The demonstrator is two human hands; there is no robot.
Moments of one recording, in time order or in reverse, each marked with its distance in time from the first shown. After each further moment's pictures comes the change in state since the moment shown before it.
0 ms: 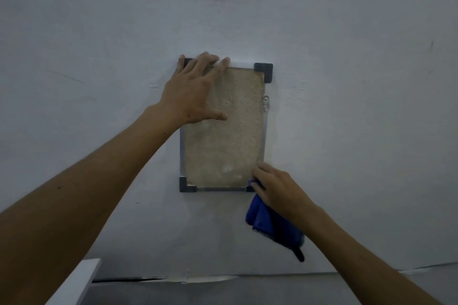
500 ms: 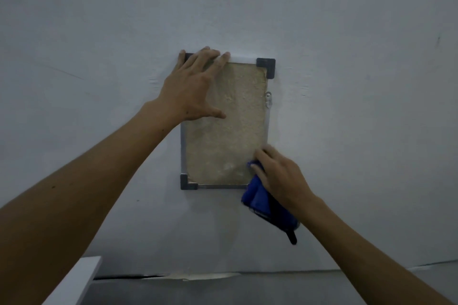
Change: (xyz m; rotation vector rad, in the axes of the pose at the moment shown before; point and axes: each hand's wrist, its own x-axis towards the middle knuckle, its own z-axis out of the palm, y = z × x) left_hand -0.001 -0.004 0.000 -0.005 -0.001 0.023; right_hand 0.016 -0.004 -0.007 -0.077 0.198 0.037
